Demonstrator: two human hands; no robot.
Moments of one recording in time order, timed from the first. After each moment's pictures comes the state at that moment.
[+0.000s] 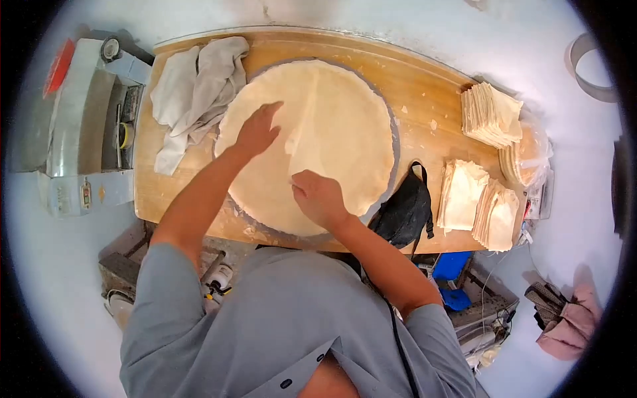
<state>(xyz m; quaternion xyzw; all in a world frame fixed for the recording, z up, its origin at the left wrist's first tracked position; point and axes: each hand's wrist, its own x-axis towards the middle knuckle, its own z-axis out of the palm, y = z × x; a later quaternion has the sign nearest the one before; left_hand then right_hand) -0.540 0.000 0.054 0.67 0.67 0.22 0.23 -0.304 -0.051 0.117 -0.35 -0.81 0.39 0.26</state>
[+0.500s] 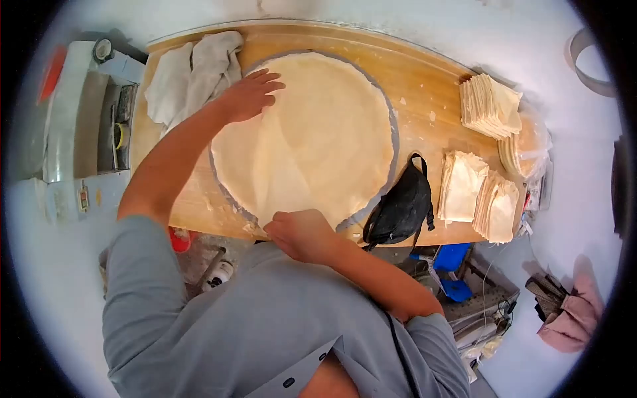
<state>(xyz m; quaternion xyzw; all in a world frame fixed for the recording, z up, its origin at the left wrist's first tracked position) -0.595 0.064 0.093 0.91 0.41 -0.01 0.07 -0.301 -0.093 0.179 -0.19 -0.86 0.46 0.11</state>
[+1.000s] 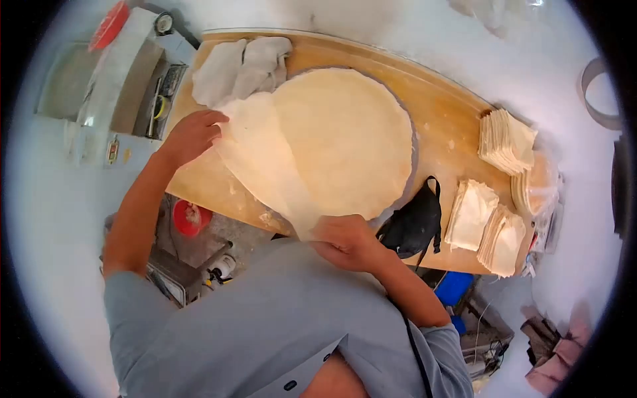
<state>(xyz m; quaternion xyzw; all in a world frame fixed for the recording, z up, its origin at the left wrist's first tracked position) -0.660 -0.131 0.235 0.82 0.57 -0.02 0.05 -0.250 -0.086 0.243 -0.10 -0.84 0.51 0.18</state>
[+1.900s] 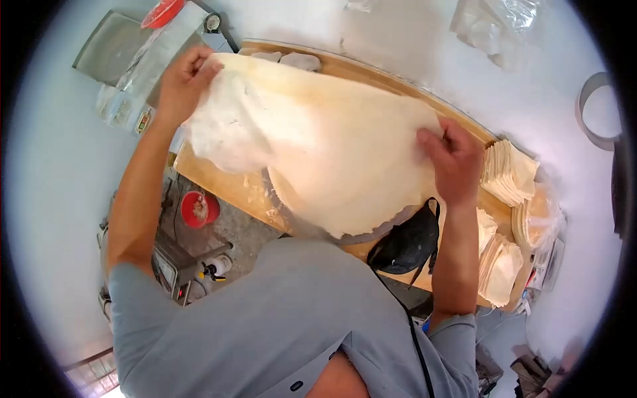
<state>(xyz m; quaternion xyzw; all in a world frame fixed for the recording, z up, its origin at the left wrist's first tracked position) -0.610 -0.141 0.359 0.52 0.69 0.49 0.11 -0.203 0.017 0.345 -0.37 -0.76 0.42 0.34</state>
